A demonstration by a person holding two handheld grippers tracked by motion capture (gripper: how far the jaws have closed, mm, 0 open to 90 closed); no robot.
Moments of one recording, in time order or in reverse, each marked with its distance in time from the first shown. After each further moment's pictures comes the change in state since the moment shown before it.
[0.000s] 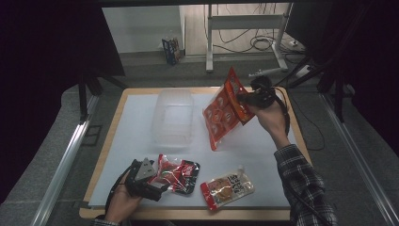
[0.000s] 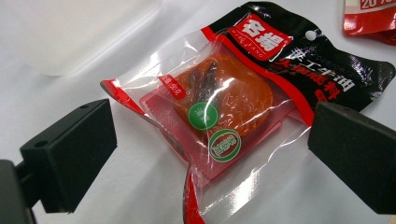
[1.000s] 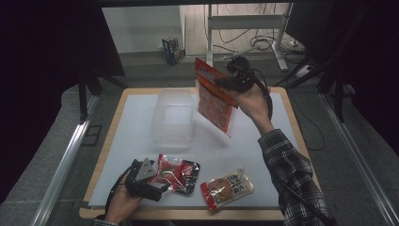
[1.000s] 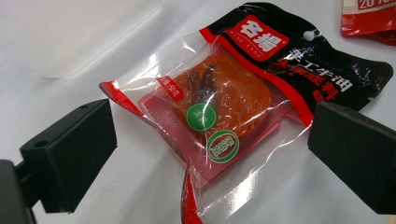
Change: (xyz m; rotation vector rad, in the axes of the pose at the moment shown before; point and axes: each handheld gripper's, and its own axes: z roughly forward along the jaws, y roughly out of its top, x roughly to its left) left arm -0.001 0.001 0.000 -0.007 0.000 0.004; right arm 0.058 0.070 0.001 -0.014 0.032 -0.094
